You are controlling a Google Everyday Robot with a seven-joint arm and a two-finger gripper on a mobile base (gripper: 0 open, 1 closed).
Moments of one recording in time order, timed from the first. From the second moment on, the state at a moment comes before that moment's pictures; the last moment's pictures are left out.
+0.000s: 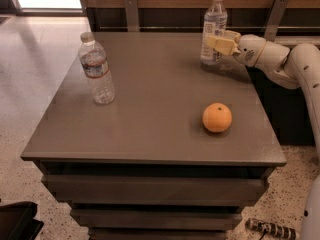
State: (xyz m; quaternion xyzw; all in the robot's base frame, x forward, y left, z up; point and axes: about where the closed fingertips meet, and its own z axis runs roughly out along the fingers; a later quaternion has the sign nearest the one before) arm 0.771 -0.188 0.910 -0.28 0.60 0.41 0.63
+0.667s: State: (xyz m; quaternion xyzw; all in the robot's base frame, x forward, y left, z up) arm 0.770 -0.193 0.914 -0.30 0.58 0.39 0.65
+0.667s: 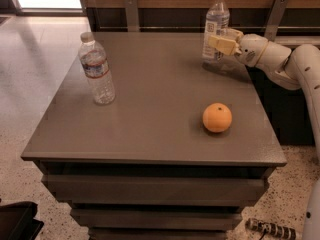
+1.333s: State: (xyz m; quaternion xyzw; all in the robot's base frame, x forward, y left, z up) arm 0.770 -0.187 0.909 -0.32 0.58 0.35 0.66
